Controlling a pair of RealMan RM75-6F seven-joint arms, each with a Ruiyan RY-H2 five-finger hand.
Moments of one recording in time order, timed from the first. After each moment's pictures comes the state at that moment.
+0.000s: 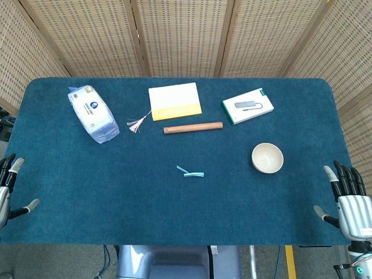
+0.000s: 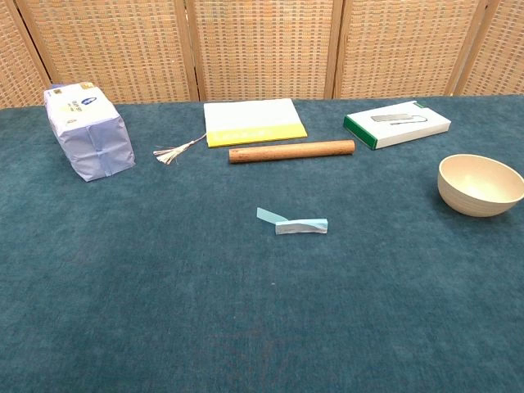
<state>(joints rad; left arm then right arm) -0.06 -1.13 -0.05 -1.61 1.51 1.56 0.06 0.04 -1.15 0.07 -1.57 -1.60 1.62 -0.05</state>
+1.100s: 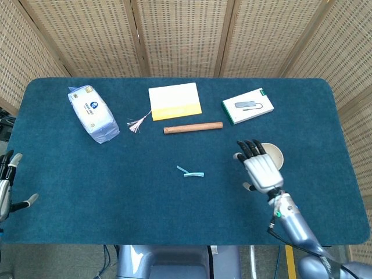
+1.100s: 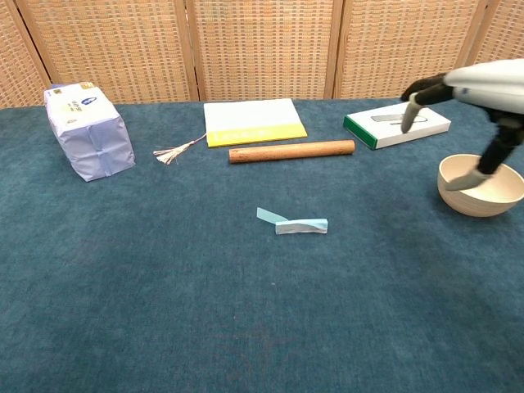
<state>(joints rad) -0.09 -1.16 -0.10 -1.60 1.39 1.48 0.11 0.57 -1.28 0.25 -1.88 -1.06 1.03 -0.66</state>
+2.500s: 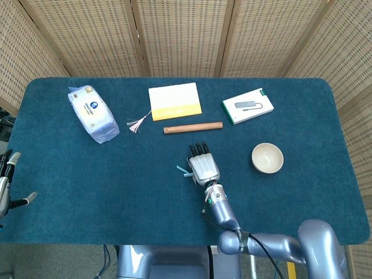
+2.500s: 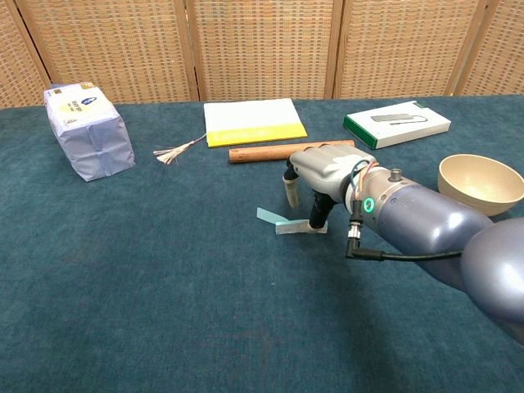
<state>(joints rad) -0.11 -1.16 -0.11 -1.57 1.33 1.42 0.08 0.92 -1.88 0.27 -1.37 -0.71 1.09 -0.84</state>
